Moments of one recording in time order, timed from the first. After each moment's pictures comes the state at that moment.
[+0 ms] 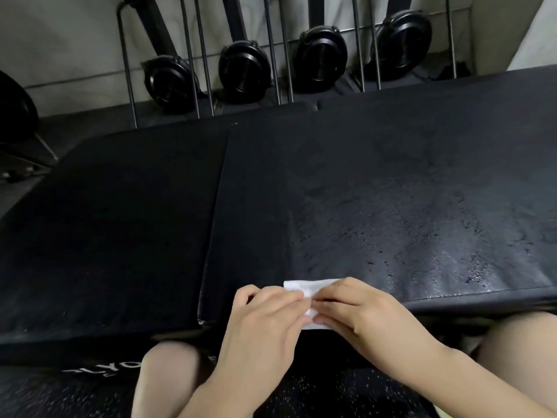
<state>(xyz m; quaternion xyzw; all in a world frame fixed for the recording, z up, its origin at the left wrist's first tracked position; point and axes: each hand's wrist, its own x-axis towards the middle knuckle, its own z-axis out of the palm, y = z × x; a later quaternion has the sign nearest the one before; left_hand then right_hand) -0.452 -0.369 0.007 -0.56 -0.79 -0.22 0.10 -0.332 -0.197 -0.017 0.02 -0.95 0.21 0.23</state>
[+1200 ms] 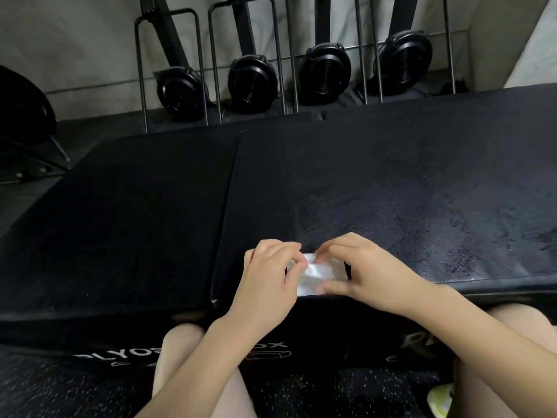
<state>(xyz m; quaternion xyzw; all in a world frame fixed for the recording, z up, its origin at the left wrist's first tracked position) -0.474 -0.351 0.022 -0.47 -0.83 -0.31 0.00 -0.353 -0.167 0.019 -0.03 -0.95 0.27 0.13</state>
